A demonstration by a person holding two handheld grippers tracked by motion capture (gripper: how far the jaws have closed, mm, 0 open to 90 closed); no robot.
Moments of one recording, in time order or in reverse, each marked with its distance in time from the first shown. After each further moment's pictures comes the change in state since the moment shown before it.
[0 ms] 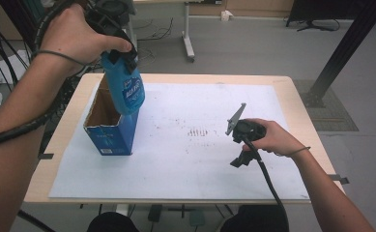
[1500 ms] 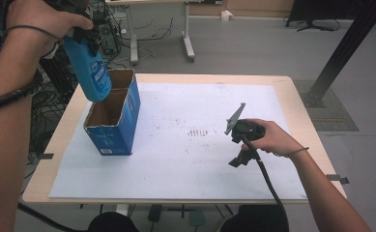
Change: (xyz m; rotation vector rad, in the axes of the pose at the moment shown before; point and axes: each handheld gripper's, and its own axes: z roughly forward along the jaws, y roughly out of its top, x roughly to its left) left arm 0.087 0.003 0.006 0.042 0.067 -0.299; right arm -0.001 0.001 0.003 -0.018 0.009 0.005
